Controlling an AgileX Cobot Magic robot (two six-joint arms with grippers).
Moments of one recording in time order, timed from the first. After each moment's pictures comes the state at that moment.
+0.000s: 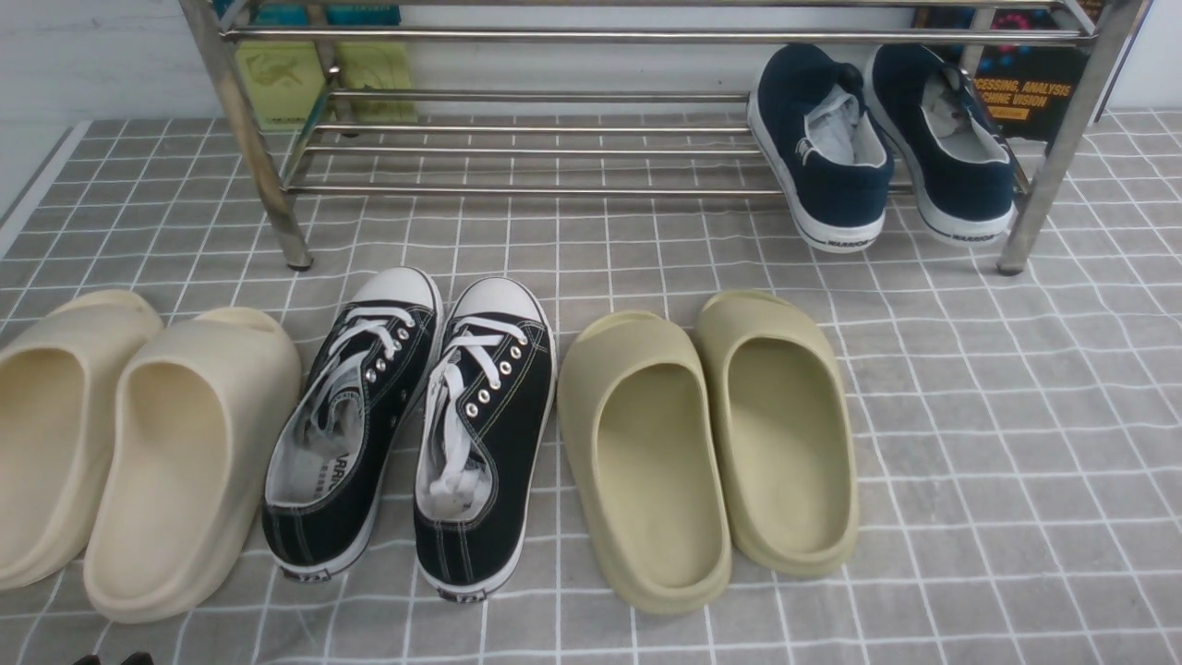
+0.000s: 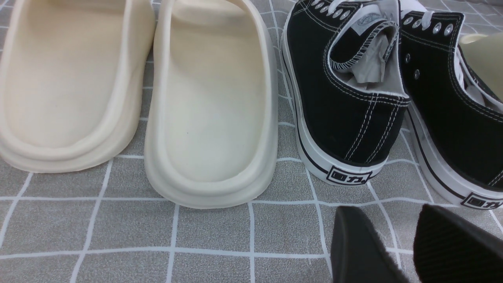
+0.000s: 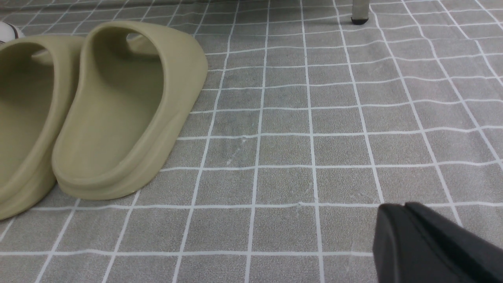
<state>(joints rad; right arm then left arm) 0.11 -0.01 0.02 0.02 0.39 0.12 -0.07 -0.01 0.03 -0.12 0.40 -0.06</state>
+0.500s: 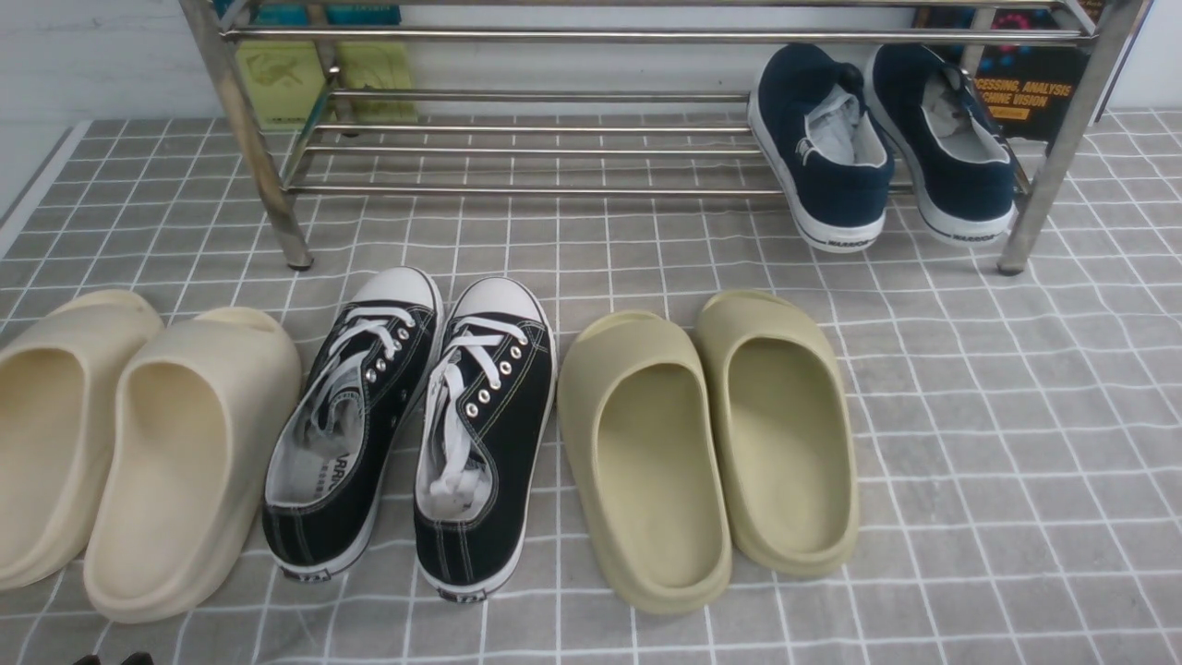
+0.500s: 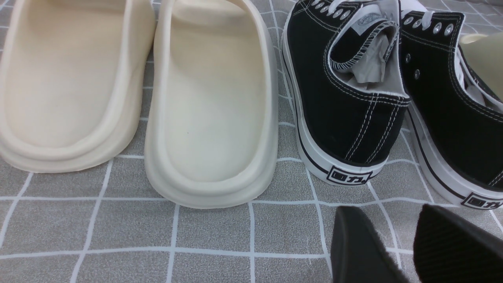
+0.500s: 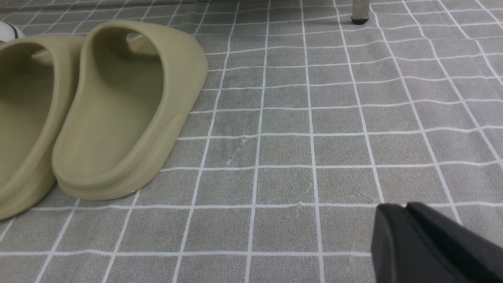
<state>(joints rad) 0.11 -0.01 0.02 0.02 0.39 0.12 -0.07 -0.01 0.03 -0.12 0.40 -0.06</state>
